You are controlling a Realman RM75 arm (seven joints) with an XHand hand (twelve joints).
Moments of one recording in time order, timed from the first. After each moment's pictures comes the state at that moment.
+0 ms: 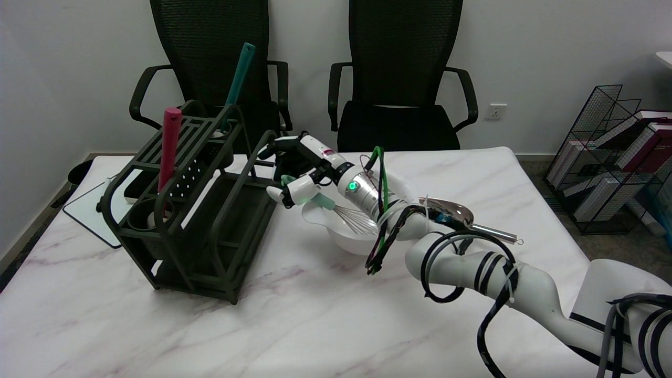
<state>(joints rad) 0.55 -1.21 0.76 -1.00 -2.33 0.40 0.81</state>
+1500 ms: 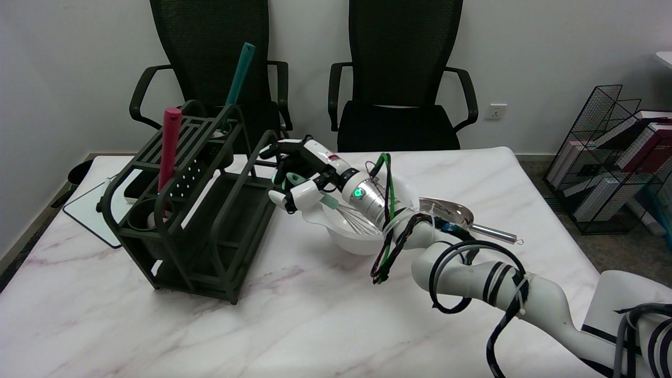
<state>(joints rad) 0.48 -1.19 0.78 -1.07 -2.33 0.42 0.81</state>
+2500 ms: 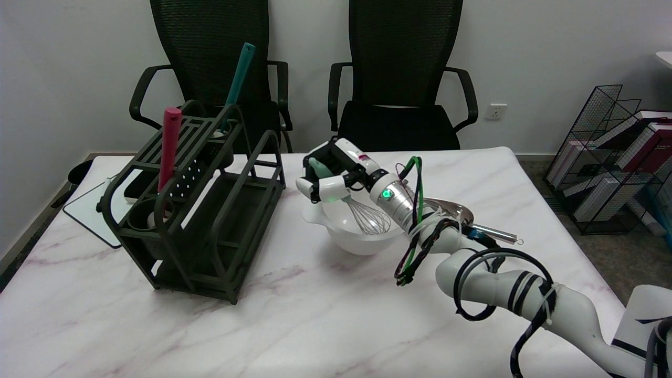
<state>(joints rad) 0.39 -1.11 0.86 -1.13 -2.33 0.46 0.82</state>
